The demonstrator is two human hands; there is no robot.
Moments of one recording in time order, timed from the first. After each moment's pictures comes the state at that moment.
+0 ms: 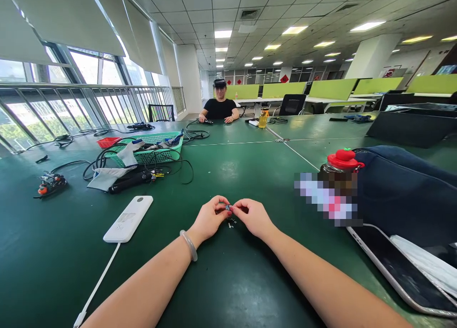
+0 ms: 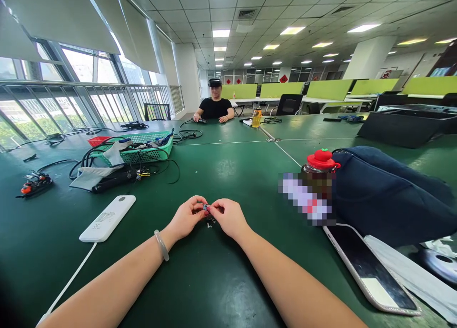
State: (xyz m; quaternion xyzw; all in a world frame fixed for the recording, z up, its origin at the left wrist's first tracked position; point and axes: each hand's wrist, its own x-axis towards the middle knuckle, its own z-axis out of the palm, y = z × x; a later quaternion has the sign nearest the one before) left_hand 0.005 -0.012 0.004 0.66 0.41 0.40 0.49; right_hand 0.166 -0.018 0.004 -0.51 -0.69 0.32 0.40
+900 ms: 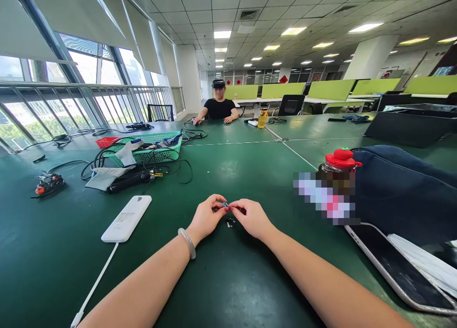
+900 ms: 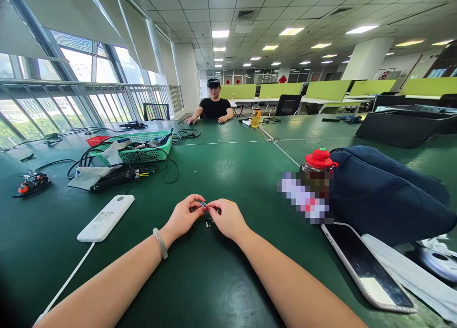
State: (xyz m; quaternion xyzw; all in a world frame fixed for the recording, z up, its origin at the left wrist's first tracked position) left_hand 0.002 -0.009 0.004 0.70 0.47 0.39 0.37; right_hand 0.167 -0.022 0.006 -0.49 -0.74 0.27 0.38
